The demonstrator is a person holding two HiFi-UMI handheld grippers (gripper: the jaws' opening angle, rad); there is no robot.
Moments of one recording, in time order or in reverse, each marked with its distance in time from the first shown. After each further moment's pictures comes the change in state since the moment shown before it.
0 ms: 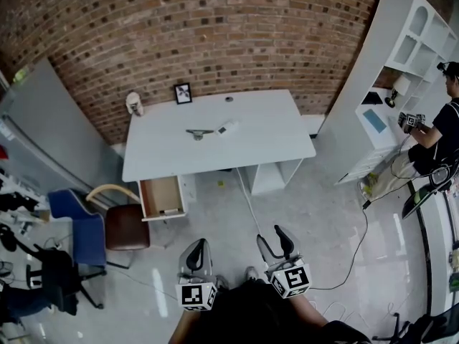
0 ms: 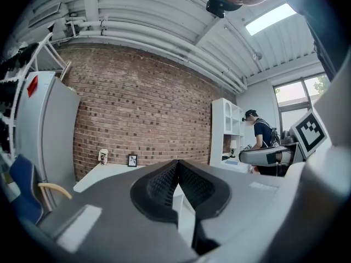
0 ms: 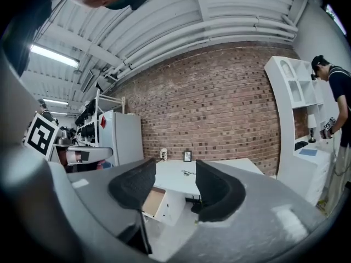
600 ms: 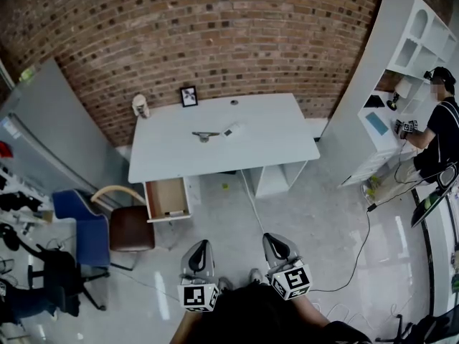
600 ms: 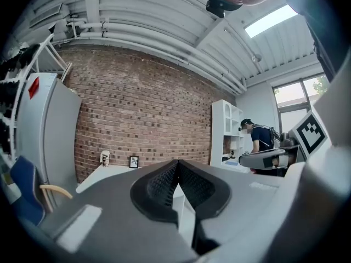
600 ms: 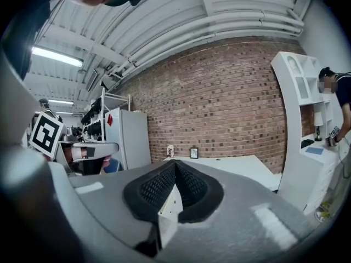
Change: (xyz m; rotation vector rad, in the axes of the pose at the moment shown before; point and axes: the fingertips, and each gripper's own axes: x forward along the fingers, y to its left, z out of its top) left arm -0.015 0.014 0.003 0.004 -0.017 -0.006; right arm 0.004 0.033 -0.008 -0.008 0.038 0.055
